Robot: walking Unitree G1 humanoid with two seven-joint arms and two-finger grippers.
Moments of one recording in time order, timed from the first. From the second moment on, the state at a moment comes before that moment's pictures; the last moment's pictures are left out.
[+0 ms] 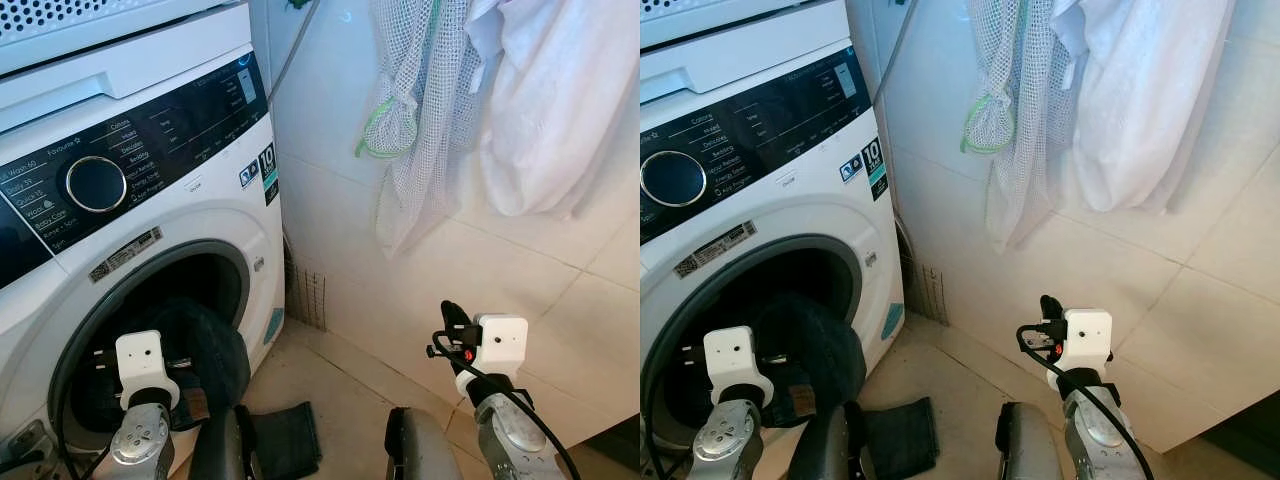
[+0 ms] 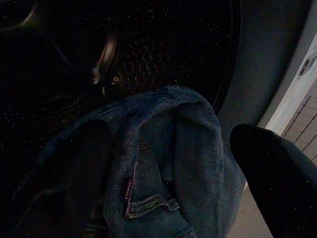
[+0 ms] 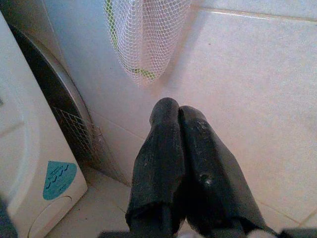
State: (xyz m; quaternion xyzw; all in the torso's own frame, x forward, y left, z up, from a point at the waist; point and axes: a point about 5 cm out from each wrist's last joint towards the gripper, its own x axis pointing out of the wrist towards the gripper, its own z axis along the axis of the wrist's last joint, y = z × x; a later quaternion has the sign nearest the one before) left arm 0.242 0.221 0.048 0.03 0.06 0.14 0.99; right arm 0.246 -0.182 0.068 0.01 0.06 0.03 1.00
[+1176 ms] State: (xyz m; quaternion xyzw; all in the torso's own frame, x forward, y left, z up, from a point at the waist) left arm 0.230 0.209 0.008 0.01 0.13 0.11 0.99; right arm 0.248 -0.186 0.033 0.03 0.07 0.00 1.00
